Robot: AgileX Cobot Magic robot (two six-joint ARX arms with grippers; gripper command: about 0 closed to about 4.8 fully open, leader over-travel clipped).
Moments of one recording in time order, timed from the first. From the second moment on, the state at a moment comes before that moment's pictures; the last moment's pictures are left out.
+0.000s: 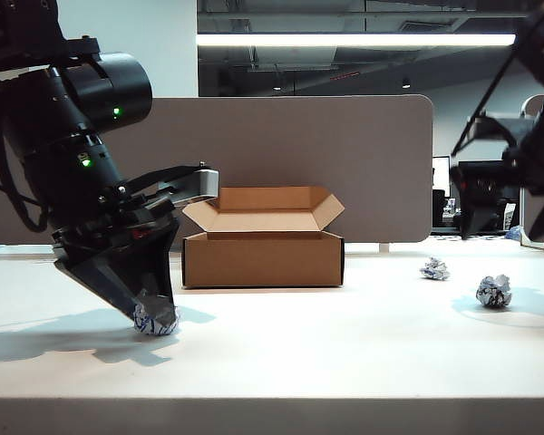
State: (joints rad) left arm -0.49 1.62 0.92 -0.41 0.22 0.25; right arm 0.10 1.55 0.88 -0.08 0.03 0.03
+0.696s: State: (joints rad) left arm -0.49 1.62 0.92 -0.37 0.22 0.25; right arm 0.17 1.68 0.88 -0.12 0.05 0.03
